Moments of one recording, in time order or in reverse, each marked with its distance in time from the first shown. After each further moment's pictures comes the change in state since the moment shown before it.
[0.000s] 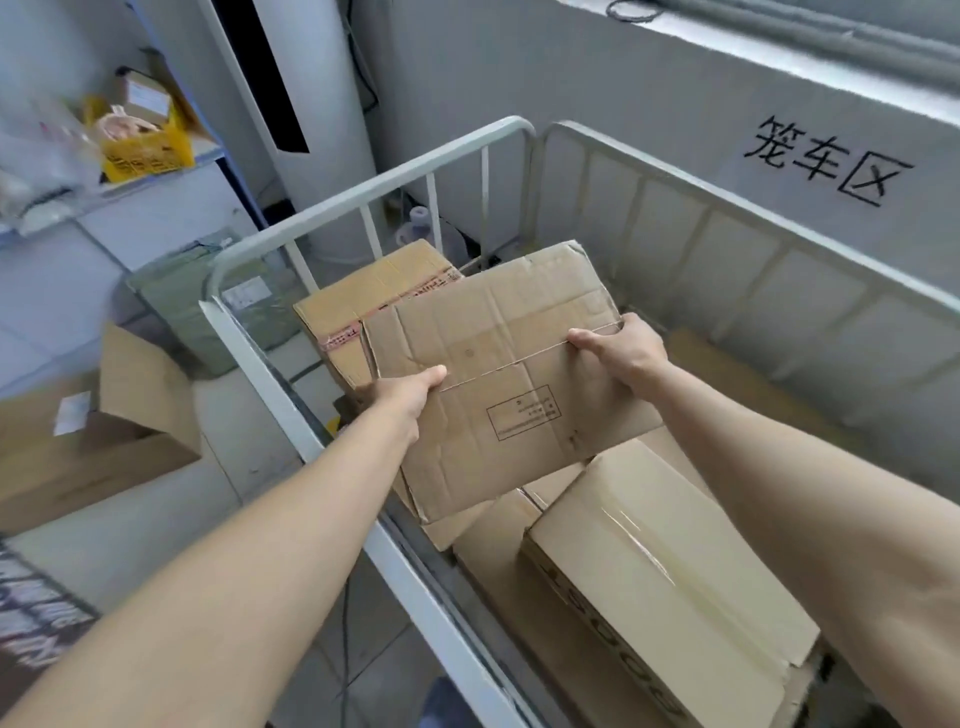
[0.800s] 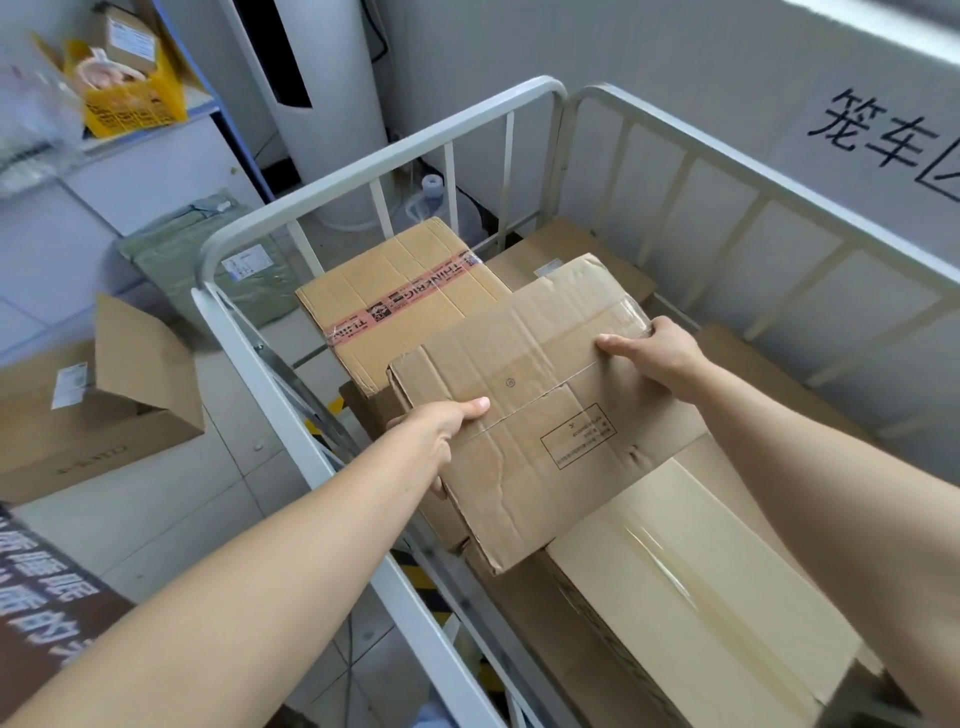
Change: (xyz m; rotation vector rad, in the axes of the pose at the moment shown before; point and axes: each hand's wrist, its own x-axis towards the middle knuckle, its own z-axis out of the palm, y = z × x) left_hand -0.021 0.011 0.014 0.197 -0.211 -0.324; right_hand 0.057 0.002 0.010 -0.124 -0.098 0.041
